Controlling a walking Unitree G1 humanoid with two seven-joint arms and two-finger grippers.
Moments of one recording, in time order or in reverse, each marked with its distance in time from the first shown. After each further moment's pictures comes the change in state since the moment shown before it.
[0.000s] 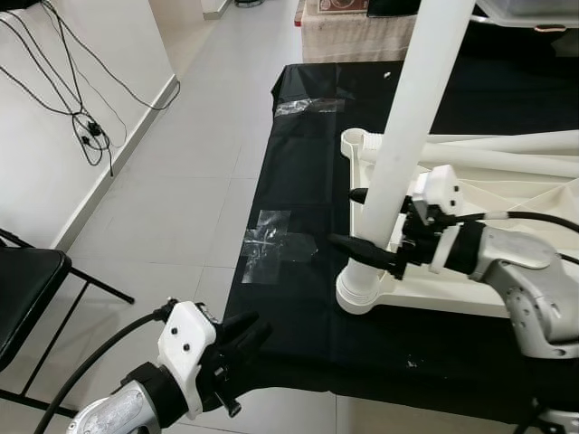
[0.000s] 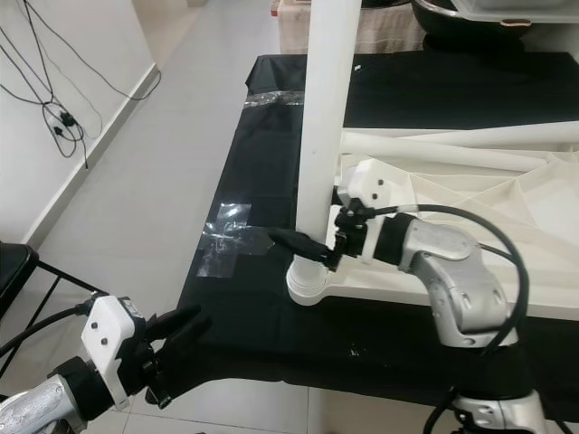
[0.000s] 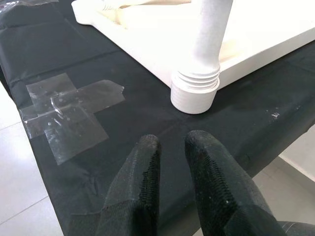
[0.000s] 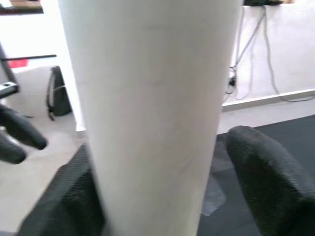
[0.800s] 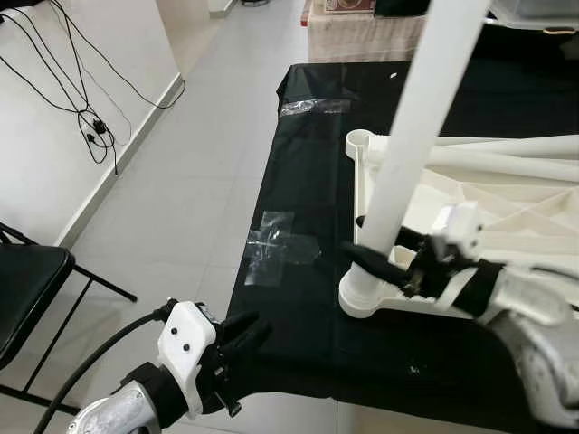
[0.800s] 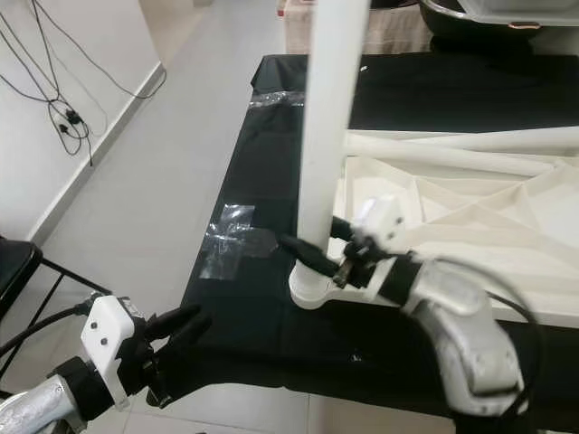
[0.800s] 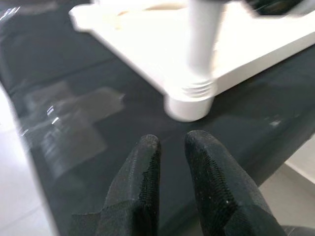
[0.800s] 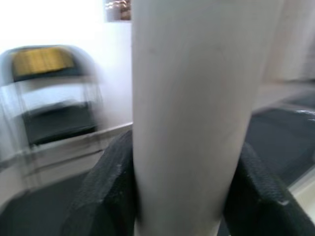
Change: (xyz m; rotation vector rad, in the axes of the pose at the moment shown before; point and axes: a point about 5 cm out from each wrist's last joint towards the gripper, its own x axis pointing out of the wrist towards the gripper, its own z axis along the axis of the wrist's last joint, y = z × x) left arm 0.000 0.000 0.001 0.004 -0.002 -0.002; right arm 0.020 0.050 -0.026 -0.037 0.008 -0.421
